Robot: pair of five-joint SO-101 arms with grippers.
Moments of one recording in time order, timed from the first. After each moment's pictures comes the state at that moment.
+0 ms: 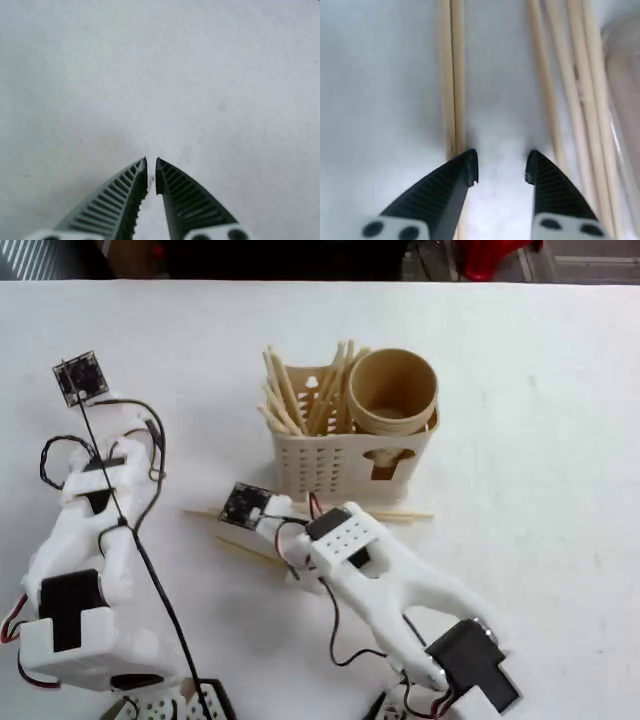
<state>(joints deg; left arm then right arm) -19.8 3.0 41.3 10.9 14.2 -41.4 -5.7 47.8 48.6 32.7</state>
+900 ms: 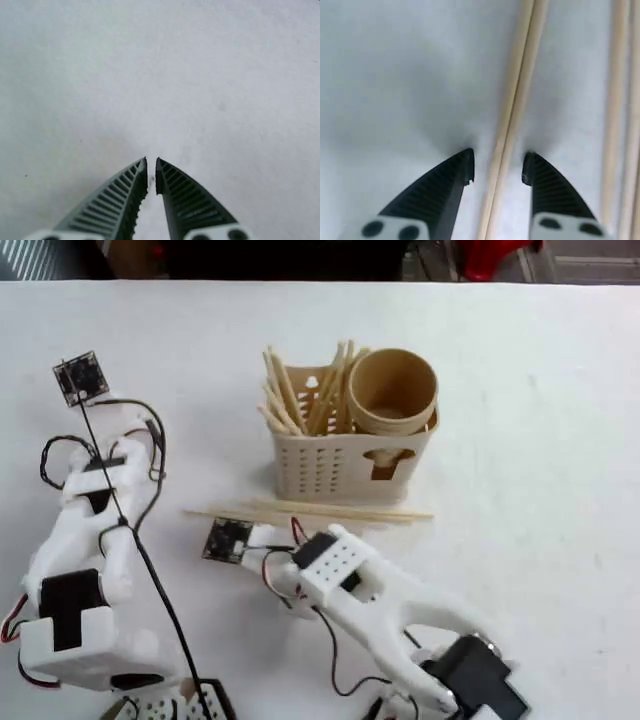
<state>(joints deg) -19.8 3.0 41.3 10.9 14.2 -47.9 -7.9 50.4 49.8 32.7</state>
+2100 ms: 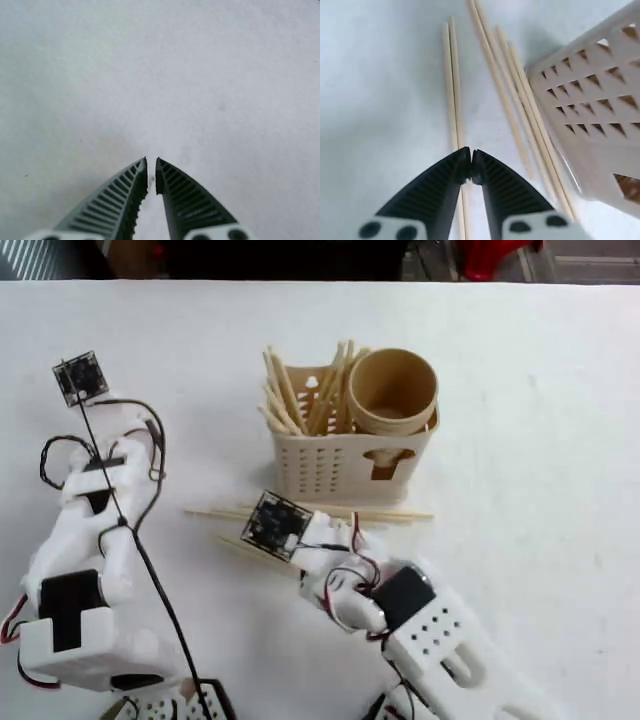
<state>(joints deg) -19.8 3.0 41.3 10.9 14.2 -42.8 -52.9 60.2 59.9 29.1</state>
